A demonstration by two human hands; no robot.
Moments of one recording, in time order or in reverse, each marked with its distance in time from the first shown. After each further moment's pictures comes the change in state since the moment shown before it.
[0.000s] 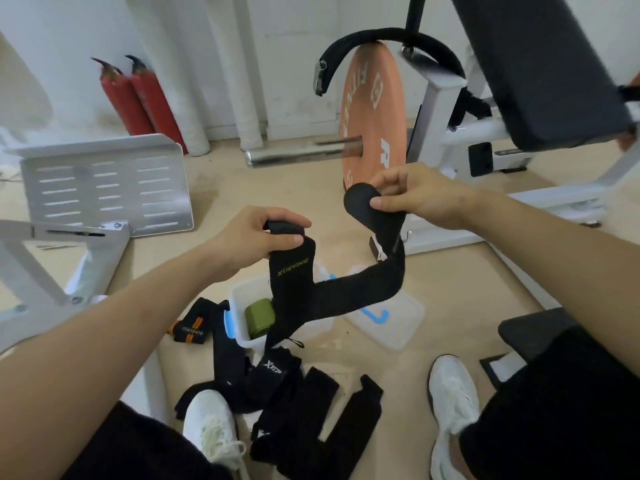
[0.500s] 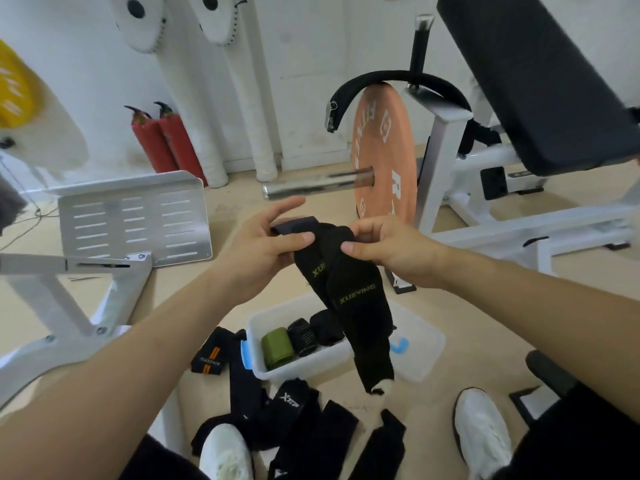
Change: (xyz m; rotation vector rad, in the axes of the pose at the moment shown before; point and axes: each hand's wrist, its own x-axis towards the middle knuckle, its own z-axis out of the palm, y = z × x) left_hand 0.000 0.031 -0.006 -0.560 0.099 0.071; right_hand 0.004 -0.018 0.063 0.313 -0.052 -0.048
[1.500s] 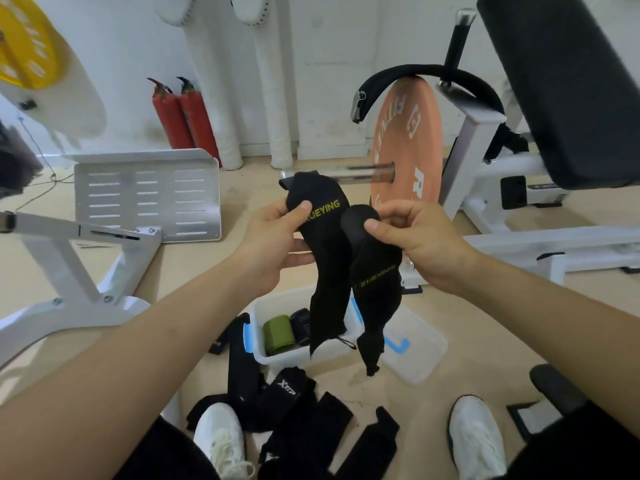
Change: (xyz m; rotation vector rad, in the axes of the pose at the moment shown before) left_hand -0.018 0.003 0.009 0.054 0.254 -0.087; right_hand -0.008 -0.010 0.012 0.081 0.272 -0.113
